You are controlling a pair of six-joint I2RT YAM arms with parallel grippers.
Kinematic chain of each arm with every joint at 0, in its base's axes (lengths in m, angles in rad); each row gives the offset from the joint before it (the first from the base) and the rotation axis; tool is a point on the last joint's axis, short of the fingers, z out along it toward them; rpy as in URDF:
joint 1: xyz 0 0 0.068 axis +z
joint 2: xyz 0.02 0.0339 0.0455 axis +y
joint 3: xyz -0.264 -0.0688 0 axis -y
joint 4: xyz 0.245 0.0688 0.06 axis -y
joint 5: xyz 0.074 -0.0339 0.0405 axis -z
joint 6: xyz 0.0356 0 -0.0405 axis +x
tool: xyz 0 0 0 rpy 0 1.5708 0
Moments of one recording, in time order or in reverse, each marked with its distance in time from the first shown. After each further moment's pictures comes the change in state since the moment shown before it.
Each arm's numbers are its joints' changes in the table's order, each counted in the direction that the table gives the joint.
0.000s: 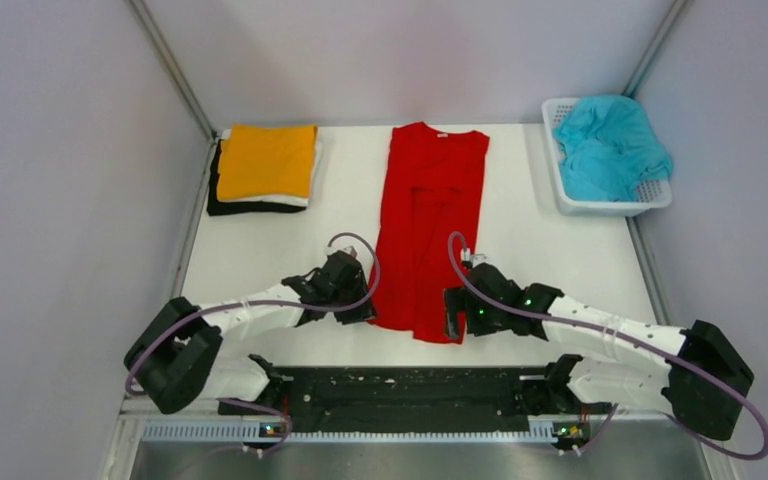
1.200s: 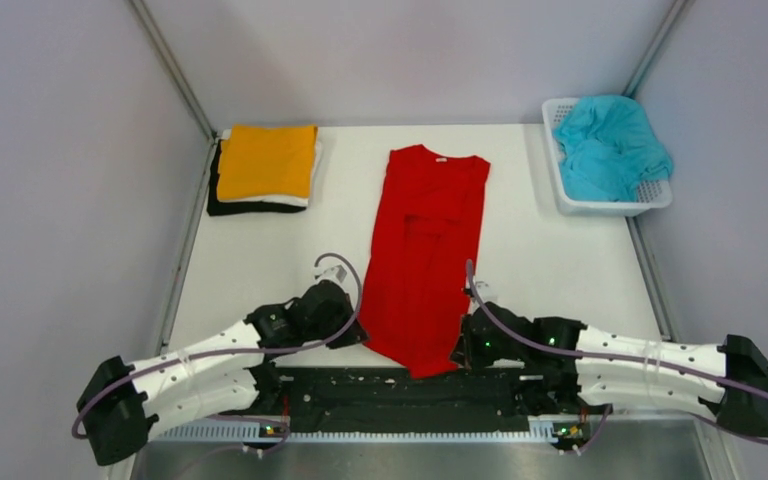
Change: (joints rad) left arm -0.182 -0.447 -0.145 -0.180 -0.029 -0.143; right arm 0.340 -0.305 -0.172 0.042 0.003 0.327
